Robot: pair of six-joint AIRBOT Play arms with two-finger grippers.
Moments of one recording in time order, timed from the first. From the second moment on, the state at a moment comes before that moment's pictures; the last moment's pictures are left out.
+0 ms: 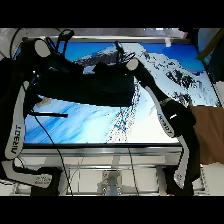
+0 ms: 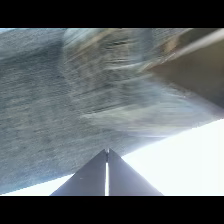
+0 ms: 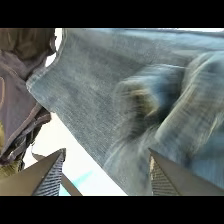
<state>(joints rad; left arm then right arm) -0.20 -1.55 1.79 1.30 -1.28 -1.33 0.45 -2.04 2.05 -0.77 0.79 1.56</state>
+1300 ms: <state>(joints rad) -0.17 -1.53 1.79 1.31 -1.31 -1.29 0.04 -2.20 1.87 -0.51 1.21 1.52</state>
